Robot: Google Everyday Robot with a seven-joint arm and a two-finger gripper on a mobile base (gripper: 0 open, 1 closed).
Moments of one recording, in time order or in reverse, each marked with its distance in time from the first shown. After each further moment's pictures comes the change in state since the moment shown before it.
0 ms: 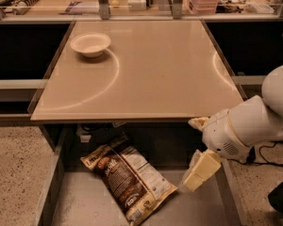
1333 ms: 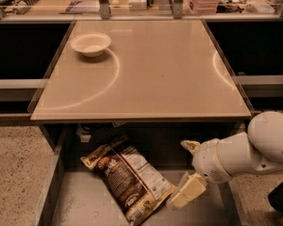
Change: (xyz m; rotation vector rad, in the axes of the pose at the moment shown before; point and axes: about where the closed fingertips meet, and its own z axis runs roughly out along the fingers) arm 0.032 0.013 0.067 -0.012 -0.116 0.070
